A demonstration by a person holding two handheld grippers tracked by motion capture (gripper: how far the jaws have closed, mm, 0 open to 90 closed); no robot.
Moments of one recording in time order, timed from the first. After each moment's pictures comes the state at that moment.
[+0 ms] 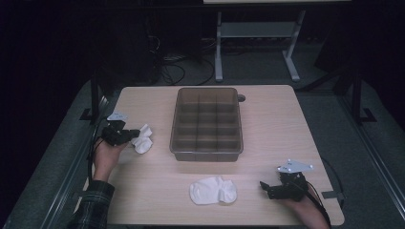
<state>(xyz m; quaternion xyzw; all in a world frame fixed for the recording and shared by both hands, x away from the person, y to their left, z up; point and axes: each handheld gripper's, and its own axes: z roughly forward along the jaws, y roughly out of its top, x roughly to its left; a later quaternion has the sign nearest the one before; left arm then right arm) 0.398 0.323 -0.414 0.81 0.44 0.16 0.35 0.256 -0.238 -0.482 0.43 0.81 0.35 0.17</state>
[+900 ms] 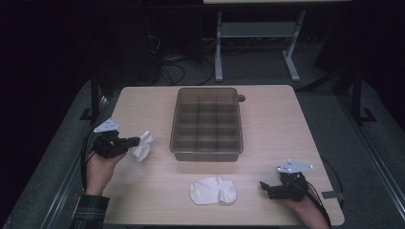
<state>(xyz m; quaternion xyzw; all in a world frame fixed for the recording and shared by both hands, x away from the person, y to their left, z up) 0.334 0.311 -0.385 0.80 0.41 0.14 0.41 0.256 -0.238 -0.482 0.43 0.81 0.35 0.17</state>
